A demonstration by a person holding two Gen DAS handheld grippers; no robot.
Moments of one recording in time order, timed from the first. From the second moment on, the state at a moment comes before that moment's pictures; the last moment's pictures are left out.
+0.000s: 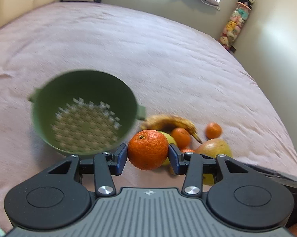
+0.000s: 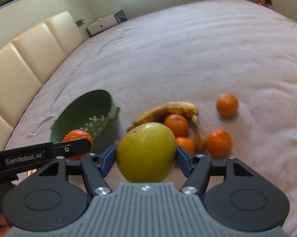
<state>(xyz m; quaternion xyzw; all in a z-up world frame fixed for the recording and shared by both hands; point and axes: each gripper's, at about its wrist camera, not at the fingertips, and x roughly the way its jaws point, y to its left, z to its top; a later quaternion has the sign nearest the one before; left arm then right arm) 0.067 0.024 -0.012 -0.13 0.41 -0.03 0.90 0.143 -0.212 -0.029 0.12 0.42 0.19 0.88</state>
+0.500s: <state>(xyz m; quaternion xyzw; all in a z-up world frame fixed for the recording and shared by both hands) 0.100 0.097 -0.004 -0.11 0.44 0.06 0.89 0.181 -0.106 0.009 -0.05 0.37 0.33 0.86</state>
